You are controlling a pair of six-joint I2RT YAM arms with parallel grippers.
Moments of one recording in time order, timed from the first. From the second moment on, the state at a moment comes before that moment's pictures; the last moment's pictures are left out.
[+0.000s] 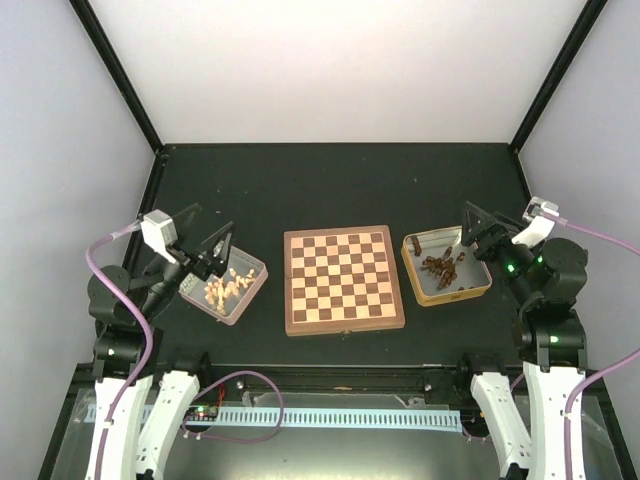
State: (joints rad) left arm -0.07 0.42 0.82 -0.24 0.50 -0.33; right arm -0.03 0.55 0.95 -0.54 -0.29 0.55
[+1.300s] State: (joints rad) left arm -0.33 0.84 0.64 -0.18 0.51 -0.62; right arm 0.00 0.96 0.68 -0.60 -0.23 0.47
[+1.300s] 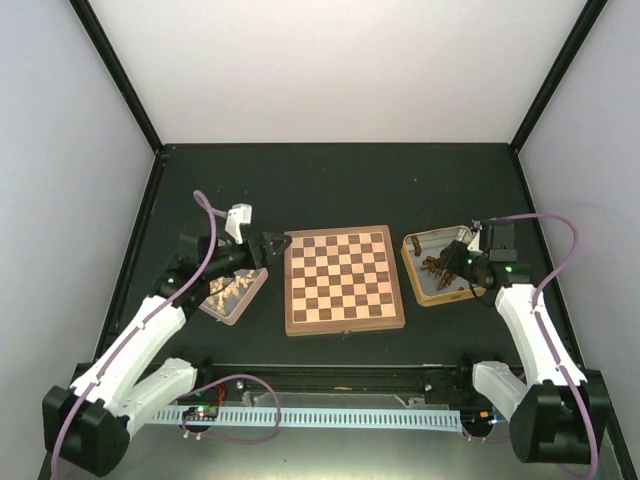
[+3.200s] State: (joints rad) left arm -0.34 0.97 0.83 -0.34 0.35 -0.40; right arm 0.27 1.14 1.04 -0.75 0.11 0.44
